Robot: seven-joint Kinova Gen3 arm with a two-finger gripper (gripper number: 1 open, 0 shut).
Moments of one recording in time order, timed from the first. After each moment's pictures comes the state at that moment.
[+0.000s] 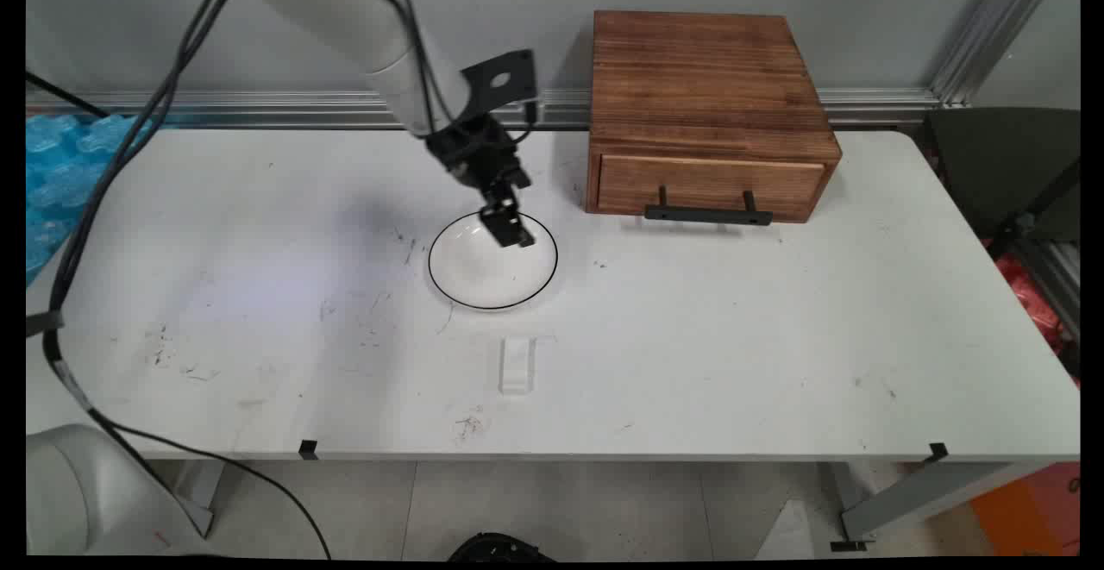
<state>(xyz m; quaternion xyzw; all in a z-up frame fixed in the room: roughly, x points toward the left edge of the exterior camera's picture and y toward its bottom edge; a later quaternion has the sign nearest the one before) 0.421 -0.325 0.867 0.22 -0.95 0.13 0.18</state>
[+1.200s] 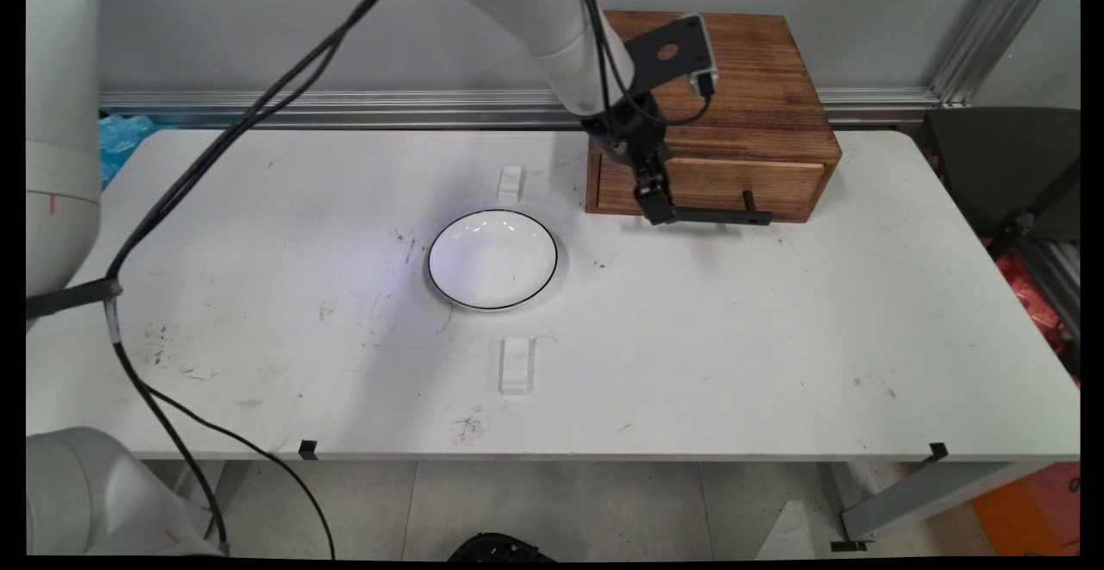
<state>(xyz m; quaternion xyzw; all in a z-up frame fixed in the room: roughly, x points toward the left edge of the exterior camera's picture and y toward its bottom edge) 0.287 -0.388 0.881 0.19 -0.94 0.16 0.24</state>
